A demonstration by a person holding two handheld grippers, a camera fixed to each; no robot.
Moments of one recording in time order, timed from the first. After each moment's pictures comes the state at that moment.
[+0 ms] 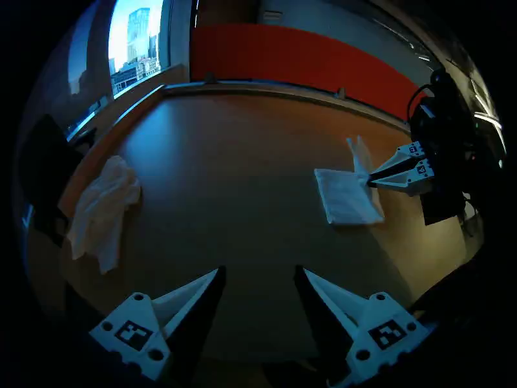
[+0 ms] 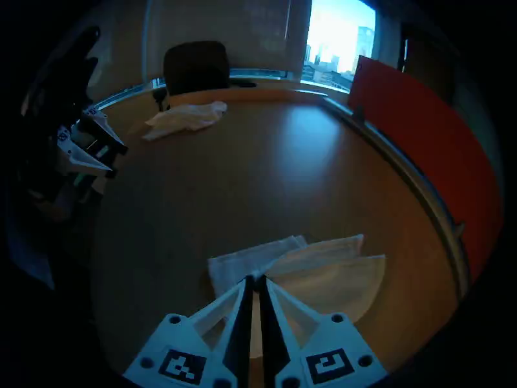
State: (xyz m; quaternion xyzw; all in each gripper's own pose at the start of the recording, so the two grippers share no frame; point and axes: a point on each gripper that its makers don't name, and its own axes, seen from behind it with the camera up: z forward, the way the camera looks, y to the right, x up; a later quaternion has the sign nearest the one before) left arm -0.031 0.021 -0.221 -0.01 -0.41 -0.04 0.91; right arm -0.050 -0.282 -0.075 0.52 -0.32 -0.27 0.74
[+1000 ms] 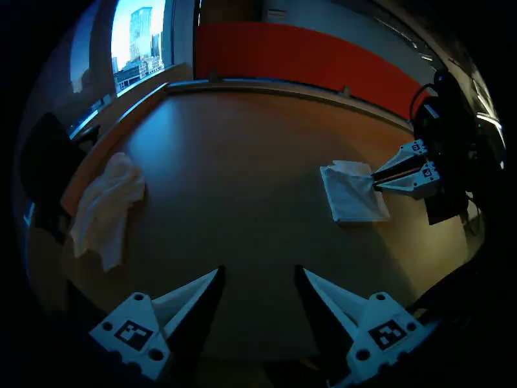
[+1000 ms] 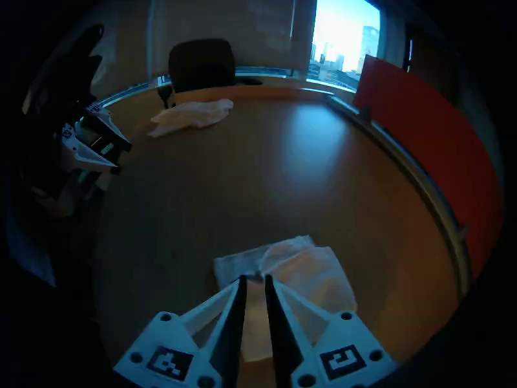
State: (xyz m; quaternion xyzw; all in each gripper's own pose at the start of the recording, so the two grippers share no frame) left arm -0.034 0.014 -0.223 -0.01 -0.42 -0.04 0.91; right arm -0.050 -0.286 -0.082 0.53 -0.32 -0.27 0.74
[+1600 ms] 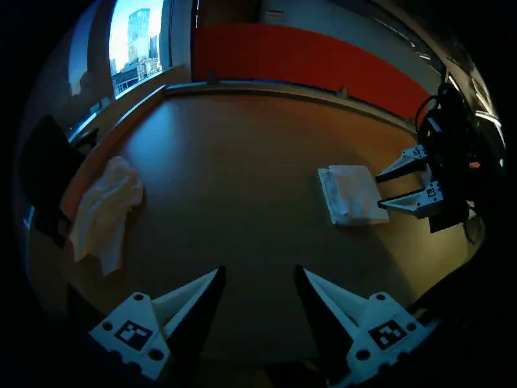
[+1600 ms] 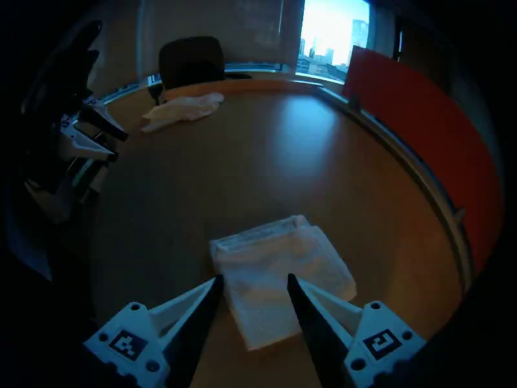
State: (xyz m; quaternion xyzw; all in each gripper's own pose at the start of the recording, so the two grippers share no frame) left arm -0.031 0.017 -0.219 -0.01 -0.41 -0.04 0.91; right arm -0.065 -0.258 -0.086 0.50 -0.34 -0.27 0.75
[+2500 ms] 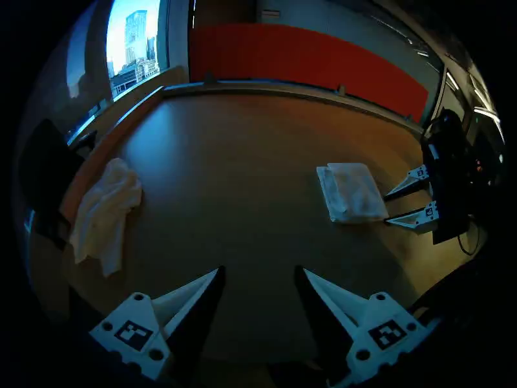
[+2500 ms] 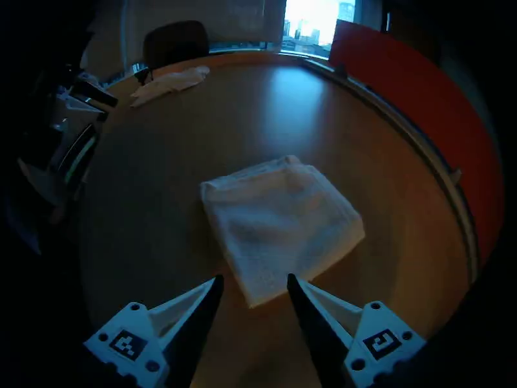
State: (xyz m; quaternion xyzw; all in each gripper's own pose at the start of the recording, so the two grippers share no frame) left arm -0.033 0.018 -0.219 -0.01 -0.42 -0.03 0.91; right arm -0.109 -0.206 -0.106 0.46 -0.39 -0.27 0.75
